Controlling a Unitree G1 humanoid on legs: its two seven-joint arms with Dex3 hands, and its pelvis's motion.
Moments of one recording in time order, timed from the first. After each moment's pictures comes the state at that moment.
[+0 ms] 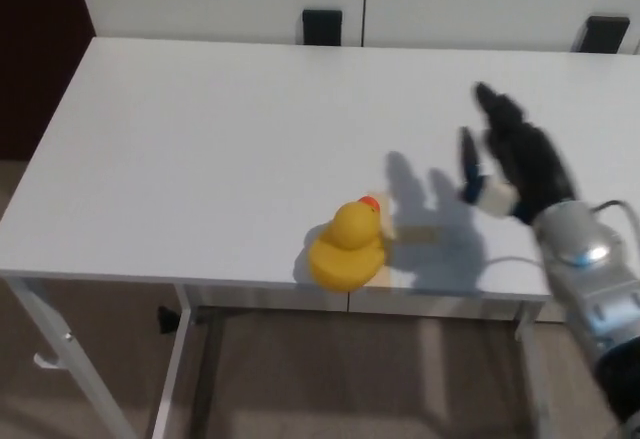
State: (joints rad) left_arm -0.20 0.43 -0.15 1.28 0.27 -0.12 0.02; right_arm -0.70 -0.25 0.08 0.72 -0.09 0.04 -0.05
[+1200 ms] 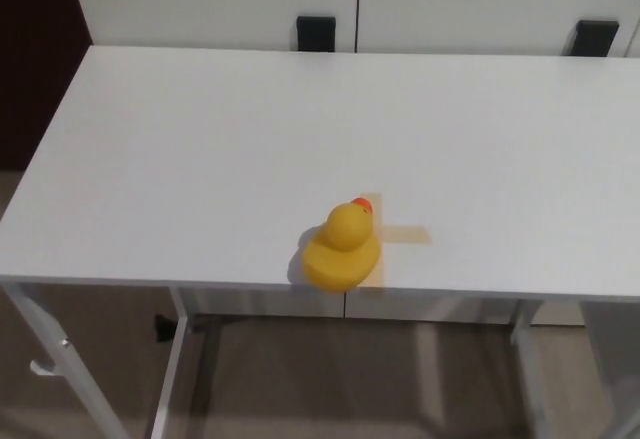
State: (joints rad) left_arm -0.15 0.47 -0.09 1.28 0.26 -0.12 0.02; right_arm 0.33 -0.87 -0.44 1.15 -0.07 -0.39 -0.07
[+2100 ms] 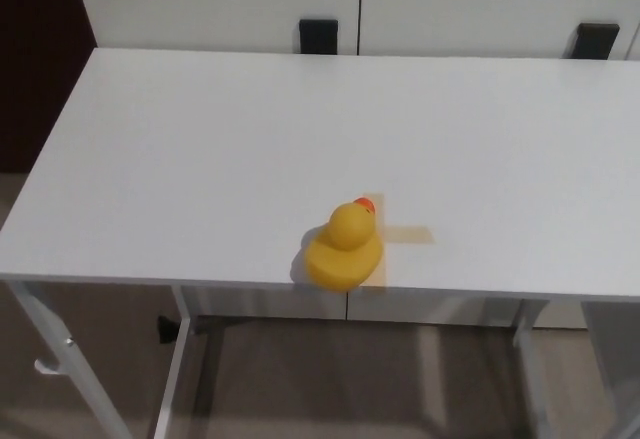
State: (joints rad) left_arm -0.13 0.51 -0.05 1.29 0.25 -0.12 0.02; right_arm 0.31 -0.82 -0.49 1.28 0.06 -0.39 0.09
